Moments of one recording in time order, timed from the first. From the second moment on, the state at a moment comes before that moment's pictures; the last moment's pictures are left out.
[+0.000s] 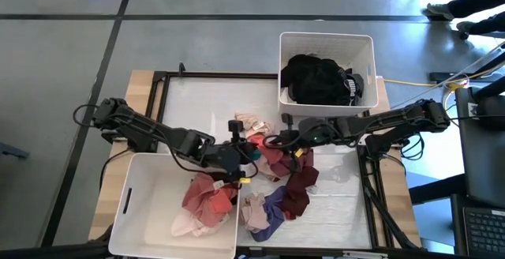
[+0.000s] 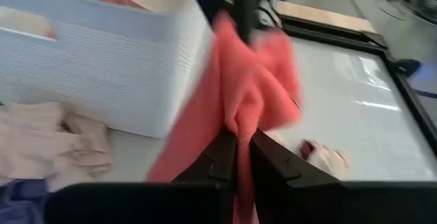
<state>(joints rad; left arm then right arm) -0.34 1.60 1.38 -0.45 -0.69 0.16 0.14 1.35 0.99 -0.11 0.07 -0.13</state>
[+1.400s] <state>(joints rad) -0.80 1.31 1.38 -0.70 -0.75 -0.26 0.14 1.31 0.99 -0.55 0.24 0.02</state>
